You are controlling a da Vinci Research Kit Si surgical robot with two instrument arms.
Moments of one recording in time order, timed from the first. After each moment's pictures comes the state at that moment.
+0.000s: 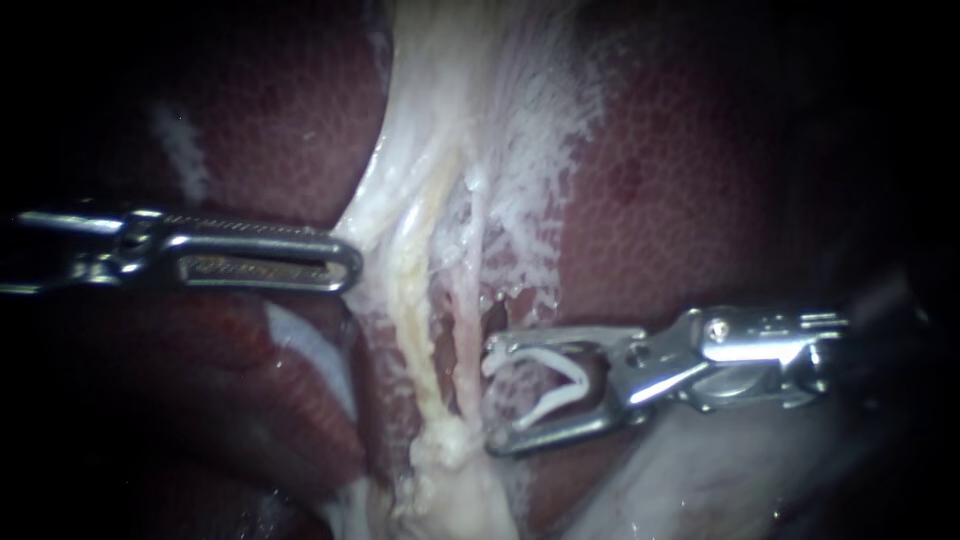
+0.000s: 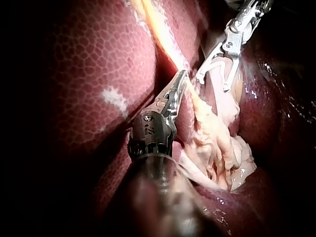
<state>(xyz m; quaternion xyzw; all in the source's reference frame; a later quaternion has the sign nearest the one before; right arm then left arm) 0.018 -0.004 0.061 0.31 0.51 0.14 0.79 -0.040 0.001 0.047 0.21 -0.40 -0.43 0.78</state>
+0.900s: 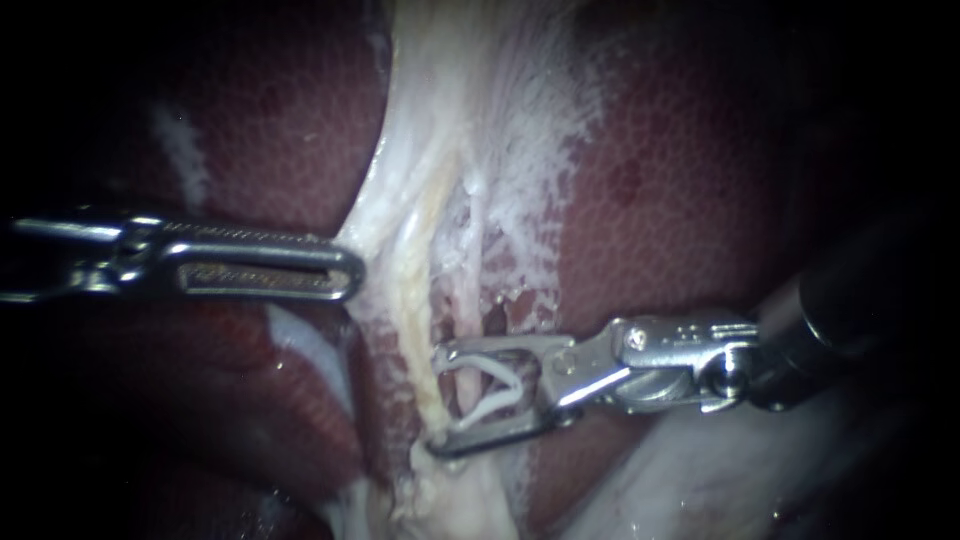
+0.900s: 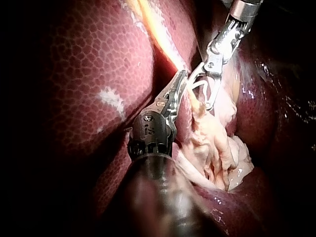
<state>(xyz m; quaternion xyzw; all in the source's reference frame) 0.023 -0.005 0.066 0.32 0.51 0.14 0.79 -0.040 0.000 0.046 0.21 -0.40 -0.43 0.78</state>
